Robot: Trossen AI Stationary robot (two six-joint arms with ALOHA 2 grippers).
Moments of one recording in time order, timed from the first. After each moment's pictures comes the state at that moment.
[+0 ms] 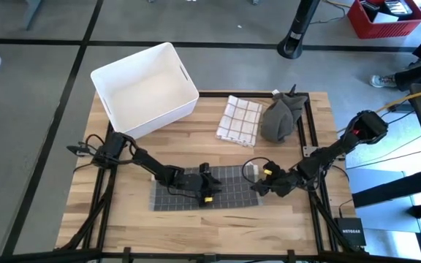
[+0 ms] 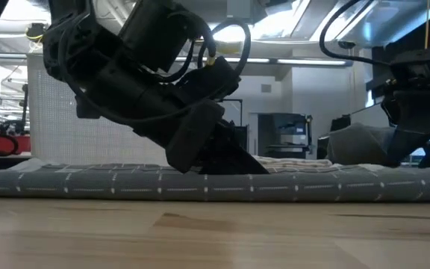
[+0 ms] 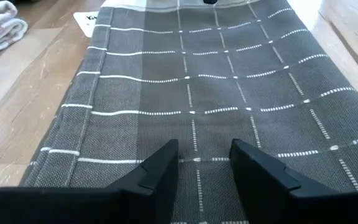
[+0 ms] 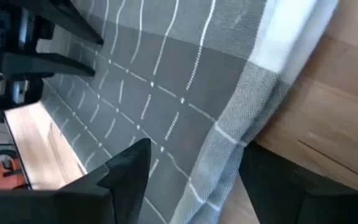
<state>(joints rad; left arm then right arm) -0.28 2.12 0.92 0.67 -0.29 -0.12 0.57 1.35 0.31 0.15 0.35 1.61</state>
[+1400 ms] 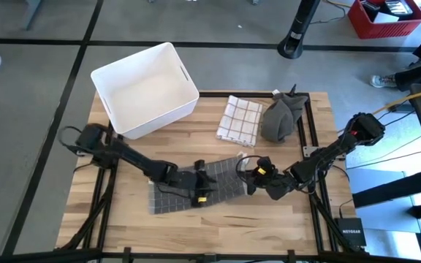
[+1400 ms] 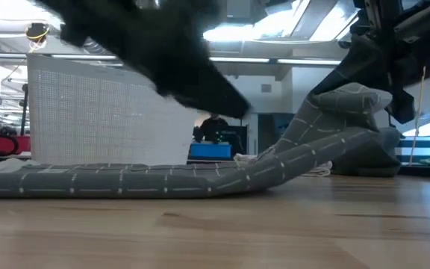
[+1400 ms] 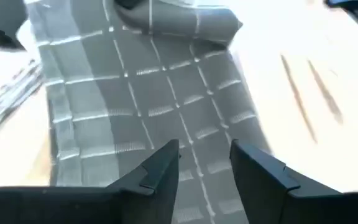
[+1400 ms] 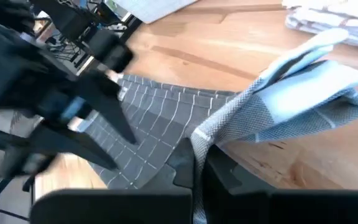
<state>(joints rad) -0.32 1.83 0.92 0.32 -0.29 -0.12 0.57 1.38 0.54 0.18 0.79 1.24</state>
